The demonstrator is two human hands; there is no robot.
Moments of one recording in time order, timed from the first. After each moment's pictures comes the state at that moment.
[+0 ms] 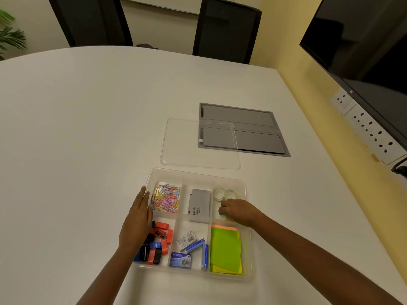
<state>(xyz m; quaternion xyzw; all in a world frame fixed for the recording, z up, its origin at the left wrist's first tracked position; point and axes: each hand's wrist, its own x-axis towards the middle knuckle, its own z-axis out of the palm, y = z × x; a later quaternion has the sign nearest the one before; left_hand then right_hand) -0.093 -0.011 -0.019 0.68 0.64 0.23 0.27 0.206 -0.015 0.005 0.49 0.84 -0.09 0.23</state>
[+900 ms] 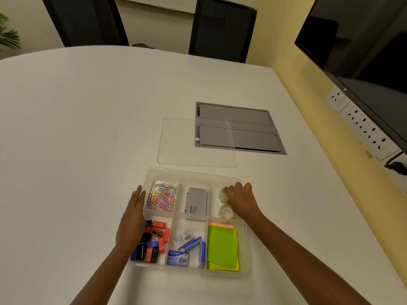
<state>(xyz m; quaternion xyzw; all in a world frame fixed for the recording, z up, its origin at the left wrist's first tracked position) -0.094 -0.010 -0.020 0.66 0.64 0.22 0.31 0.198 -0.017 0.026 0.66 0.73 0.09 0.14</state>
